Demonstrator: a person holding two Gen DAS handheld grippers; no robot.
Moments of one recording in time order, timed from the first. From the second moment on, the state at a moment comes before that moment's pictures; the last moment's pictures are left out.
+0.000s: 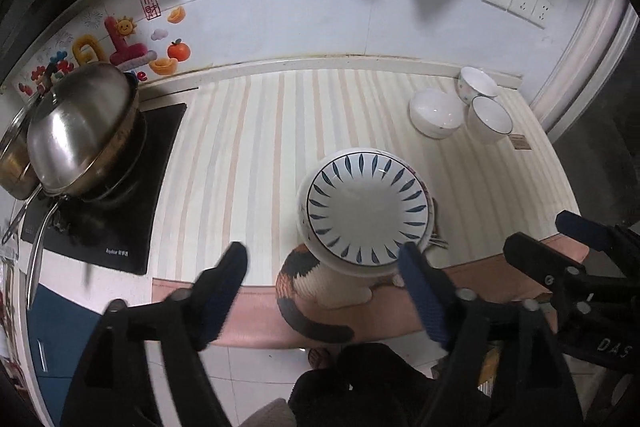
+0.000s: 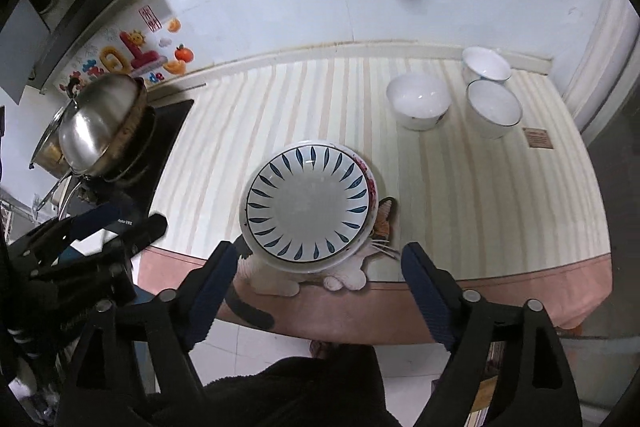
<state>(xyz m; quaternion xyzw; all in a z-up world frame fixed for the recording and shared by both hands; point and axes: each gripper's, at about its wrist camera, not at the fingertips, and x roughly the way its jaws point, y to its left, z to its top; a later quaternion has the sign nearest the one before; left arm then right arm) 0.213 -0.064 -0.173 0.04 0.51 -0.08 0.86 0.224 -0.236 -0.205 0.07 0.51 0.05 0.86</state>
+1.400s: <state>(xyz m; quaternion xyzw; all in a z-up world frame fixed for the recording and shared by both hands) 0.398 -0.174 -0.231 0.01 0.54 -0.10 0.83 0.328 -0.403 -0.275 0.23 0.50 0.00 0.84</state>
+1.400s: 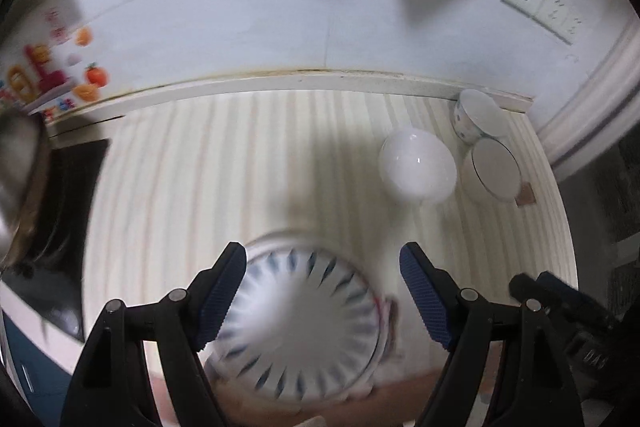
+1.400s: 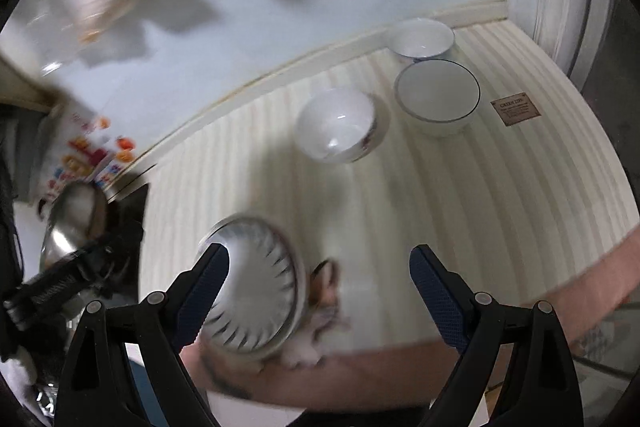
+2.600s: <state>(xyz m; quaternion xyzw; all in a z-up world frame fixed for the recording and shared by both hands) 0.499 -0.288 -0.346 0.04 0.66 -0.18 0.73 0.511 -0.452 -0.391 0.20 0.58 0.01 0.79</state>
